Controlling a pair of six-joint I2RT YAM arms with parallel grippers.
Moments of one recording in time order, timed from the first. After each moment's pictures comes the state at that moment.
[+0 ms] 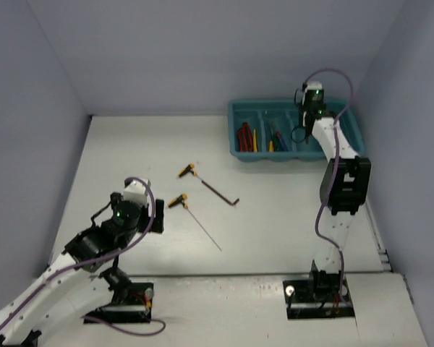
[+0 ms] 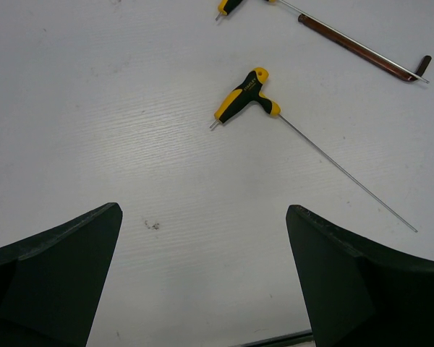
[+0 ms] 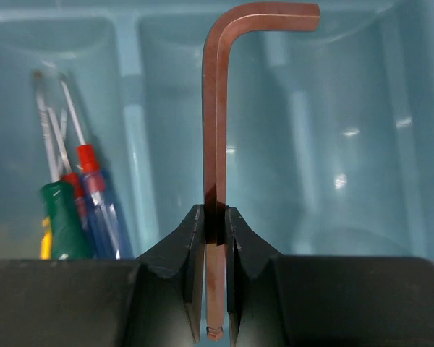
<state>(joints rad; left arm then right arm) -0.72 0.62 0.70 -0.73 -0.43 -0.33 0.01 2.12 1.86 -0.40 0.22 -0.06</state>
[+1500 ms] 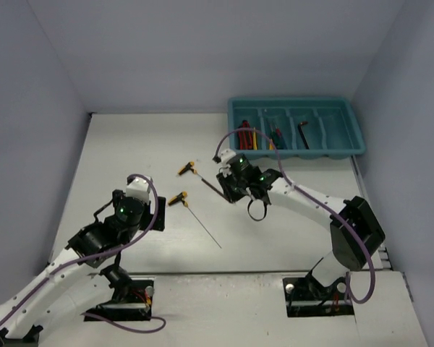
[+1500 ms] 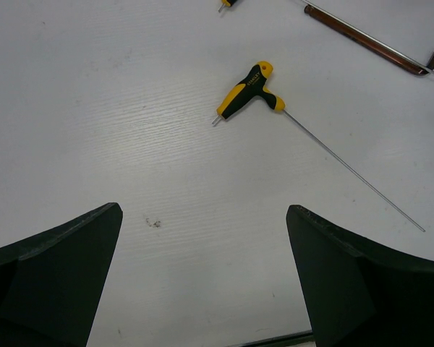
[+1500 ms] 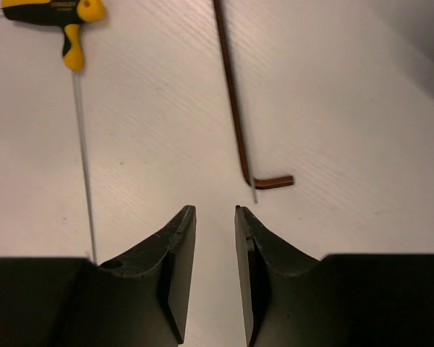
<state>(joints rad) -0.72 0.65 0.71 -0.73 -0.44 -0.34 0.72 1.56 1.07 -0.36 0.02 0.10</state>
